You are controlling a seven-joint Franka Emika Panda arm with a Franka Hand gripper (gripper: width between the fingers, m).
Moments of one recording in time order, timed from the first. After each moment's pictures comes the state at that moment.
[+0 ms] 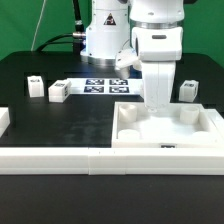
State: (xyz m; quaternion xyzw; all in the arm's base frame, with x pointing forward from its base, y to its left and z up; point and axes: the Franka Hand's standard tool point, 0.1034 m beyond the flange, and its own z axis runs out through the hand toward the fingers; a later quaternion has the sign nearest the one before) arm 0.490 0.060 0.017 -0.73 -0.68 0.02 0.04
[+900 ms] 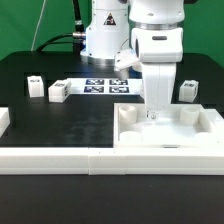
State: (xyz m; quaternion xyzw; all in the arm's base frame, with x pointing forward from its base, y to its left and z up) arm 0.493 0.058 0.017 -0.73 -0.69 0.02 0.04
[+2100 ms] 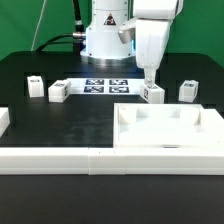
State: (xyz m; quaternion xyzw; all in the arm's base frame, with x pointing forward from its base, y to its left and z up) arm 0.453 0.065 0.067 -0.81 -0.59 0.02 0.01
